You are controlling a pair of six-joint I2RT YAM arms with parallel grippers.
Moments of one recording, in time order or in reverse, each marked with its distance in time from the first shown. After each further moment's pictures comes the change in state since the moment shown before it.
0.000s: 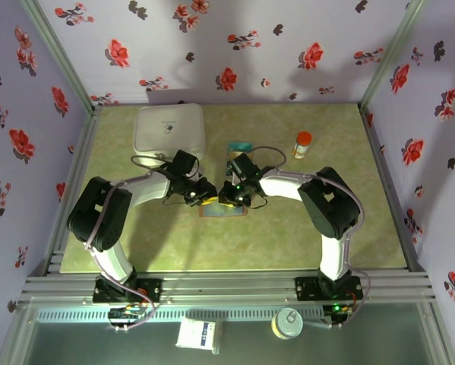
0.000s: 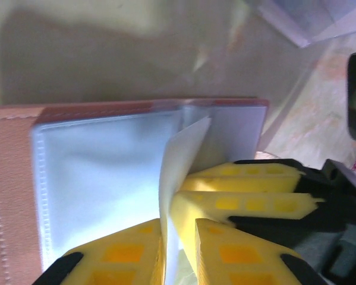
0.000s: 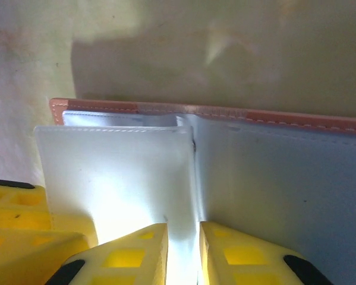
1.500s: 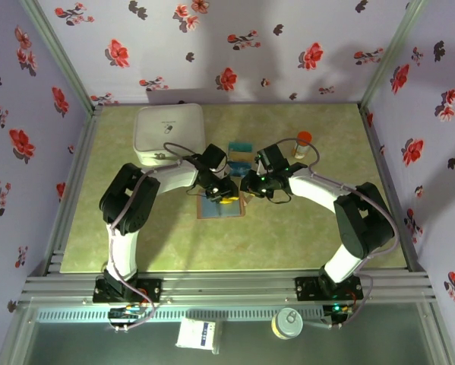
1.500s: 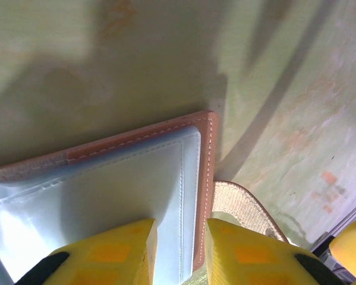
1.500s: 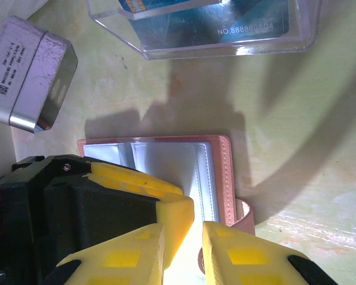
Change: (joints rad) left arm -0.136 0.258 0.323 -0.188 -0.023 0.079; right arm -0.161 -0.268 -0.132 -0.059 0.038 -0.035
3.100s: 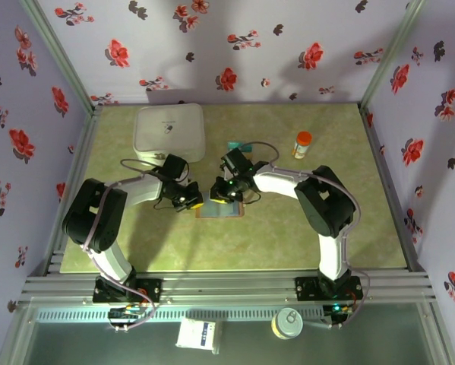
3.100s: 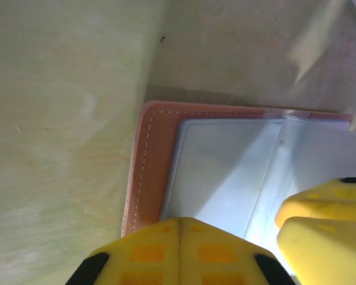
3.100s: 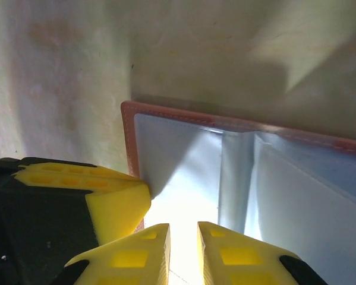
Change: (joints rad) left arm 0.219 -0.284 -0.407 0.124 -0.049 0.024; right arm 0.200 0.317 0.246 0.029 -0.098 0.063
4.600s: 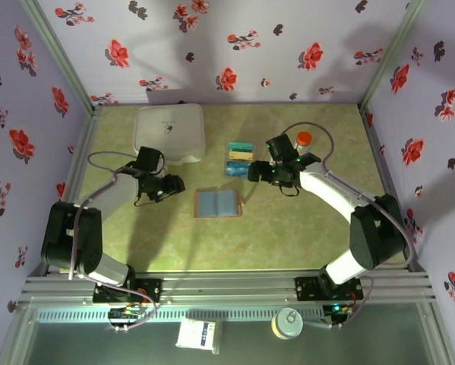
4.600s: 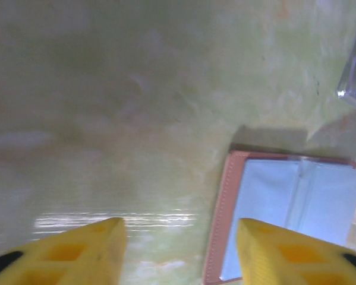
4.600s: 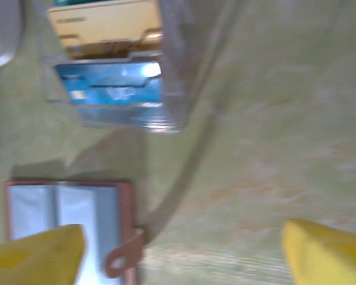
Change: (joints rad) left arm 0.184 -0.232 -0.001 -0.178 -0.198 0.189; right arm -0.250 -0.433 -0.152 -0.268 0.455 -0.275
